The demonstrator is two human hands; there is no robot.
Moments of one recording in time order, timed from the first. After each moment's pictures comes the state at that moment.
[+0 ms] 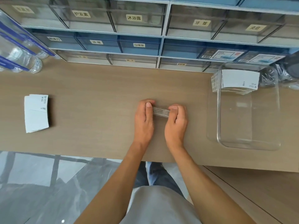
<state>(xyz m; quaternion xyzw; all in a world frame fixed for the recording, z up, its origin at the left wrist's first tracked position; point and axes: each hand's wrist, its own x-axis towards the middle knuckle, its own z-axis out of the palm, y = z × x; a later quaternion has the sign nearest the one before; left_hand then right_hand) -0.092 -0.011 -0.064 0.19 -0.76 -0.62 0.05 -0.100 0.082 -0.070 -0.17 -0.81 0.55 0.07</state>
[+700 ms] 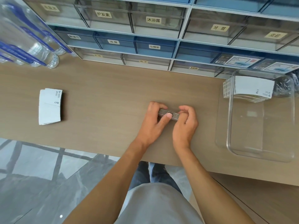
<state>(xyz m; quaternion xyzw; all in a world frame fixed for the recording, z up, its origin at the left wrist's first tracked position) -0.090 -0.030 -0.060 0.06 -0.82 -0.57 -0.03 -0.106 0.076 -0.063 -0.22 -0.80 0.55 0.08</state>
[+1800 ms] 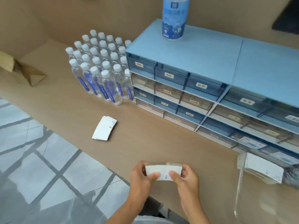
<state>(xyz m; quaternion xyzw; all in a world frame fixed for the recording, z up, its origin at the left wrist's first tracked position) 0.009 -0.065 0.013 0.43 -0.64 -0.64 0.05 -0.065 0.069 -0.004 -0.08 -0.68 0.68 -0.26</state>
